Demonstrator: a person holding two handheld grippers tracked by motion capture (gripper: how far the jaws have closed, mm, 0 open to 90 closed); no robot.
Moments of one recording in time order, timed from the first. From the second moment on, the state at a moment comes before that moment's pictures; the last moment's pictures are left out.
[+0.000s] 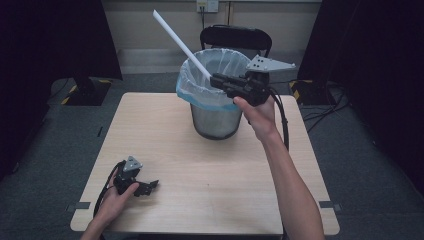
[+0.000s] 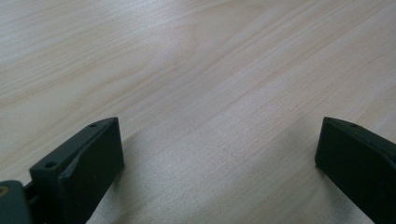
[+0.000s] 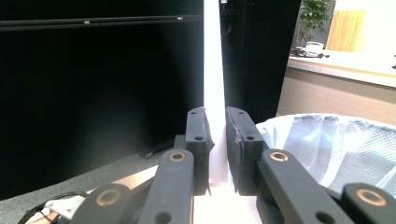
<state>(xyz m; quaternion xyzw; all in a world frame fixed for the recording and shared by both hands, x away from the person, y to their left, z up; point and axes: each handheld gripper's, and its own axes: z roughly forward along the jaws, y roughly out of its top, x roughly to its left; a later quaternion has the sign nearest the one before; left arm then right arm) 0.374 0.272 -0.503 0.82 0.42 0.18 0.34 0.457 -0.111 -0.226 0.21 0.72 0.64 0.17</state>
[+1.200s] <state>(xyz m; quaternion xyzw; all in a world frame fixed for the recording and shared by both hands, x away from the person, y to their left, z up) 0.375 0.272 -0.503 0.82 0.42 0.18 0.34 0.517 -0.125 -0.224 0.29 0.72 0.61 0.16</state>
